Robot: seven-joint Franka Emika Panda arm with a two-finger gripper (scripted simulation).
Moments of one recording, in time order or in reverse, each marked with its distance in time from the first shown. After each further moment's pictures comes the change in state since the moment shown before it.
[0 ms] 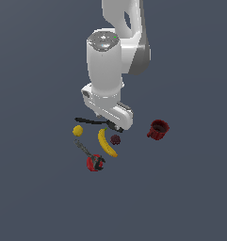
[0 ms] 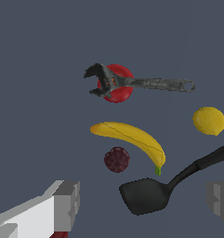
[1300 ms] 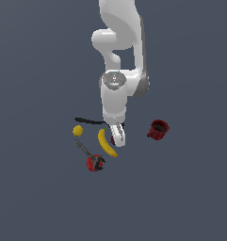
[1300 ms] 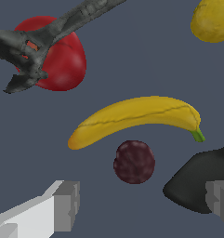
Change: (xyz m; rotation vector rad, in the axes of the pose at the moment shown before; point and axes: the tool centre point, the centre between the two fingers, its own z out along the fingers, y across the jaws) arm -0.030 -0.009 0.107 -0.004 -0.007 0.634
